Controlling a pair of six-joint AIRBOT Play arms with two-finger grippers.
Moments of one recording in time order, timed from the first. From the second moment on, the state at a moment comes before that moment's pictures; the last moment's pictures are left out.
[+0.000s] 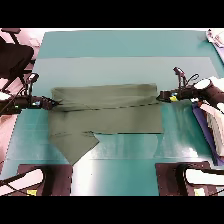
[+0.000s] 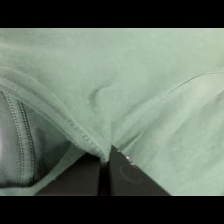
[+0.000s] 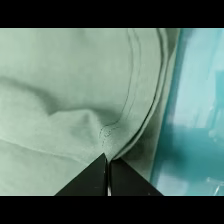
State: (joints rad) left arm 0.33 -1.24 0.82 0.72 -0.95 -0.45; right arm -0.11 -1.40 0.96 -0.89 0.91 1.09
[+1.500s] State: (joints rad) left arm 0.53 -0.93 0.52 1.06 -1.31 -1.28; right arm -0.36 -1.11 0.96 -1.00 1.32 1.25
